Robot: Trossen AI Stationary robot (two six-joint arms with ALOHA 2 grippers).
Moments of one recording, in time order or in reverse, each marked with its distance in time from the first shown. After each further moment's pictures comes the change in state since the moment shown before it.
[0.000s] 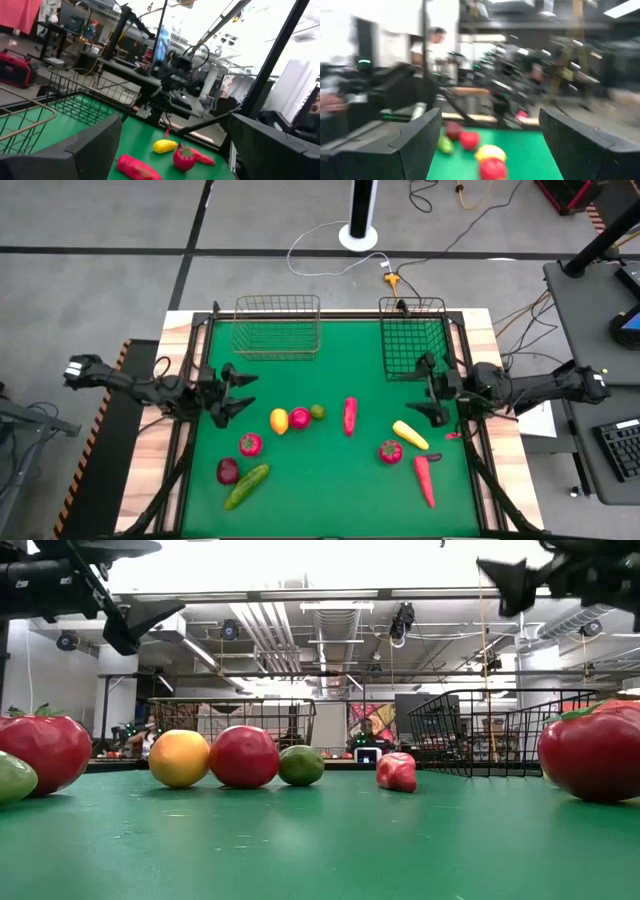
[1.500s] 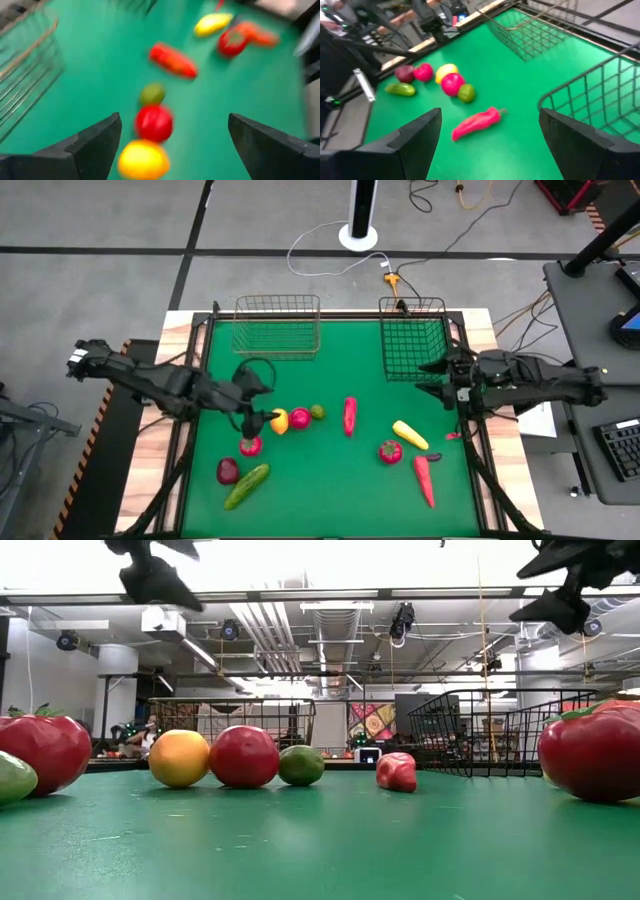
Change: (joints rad) left arm -0.035 0.638 0.879 -1.232 0.031 -0.248; right arm 0.003 -0.090 0.468 -1.211 0.316 0.499
